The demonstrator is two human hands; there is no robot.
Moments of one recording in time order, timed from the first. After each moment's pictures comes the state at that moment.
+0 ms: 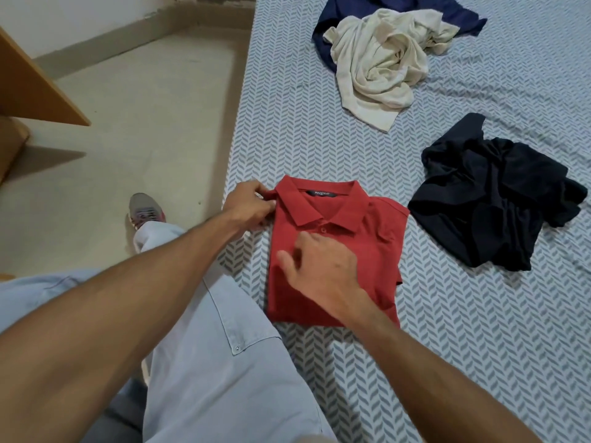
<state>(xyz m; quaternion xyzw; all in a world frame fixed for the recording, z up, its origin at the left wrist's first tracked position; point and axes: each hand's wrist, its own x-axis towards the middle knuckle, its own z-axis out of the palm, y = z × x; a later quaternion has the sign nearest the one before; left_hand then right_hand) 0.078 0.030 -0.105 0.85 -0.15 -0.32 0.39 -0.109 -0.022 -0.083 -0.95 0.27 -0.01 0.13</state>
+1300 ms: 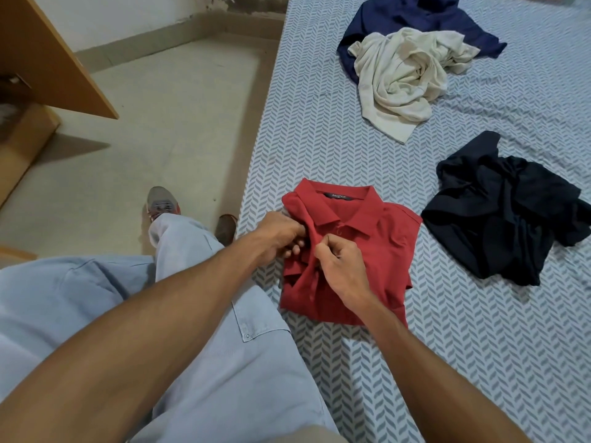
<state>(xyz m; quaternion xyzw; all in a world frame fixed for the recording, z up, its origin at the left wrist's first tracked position) 0.024 0.043 -0.090 0.76 -0.03 -0.49 0.42 -0.117 -0.029 -0.102 -0.74 0.36 -0.10 0.56</state>
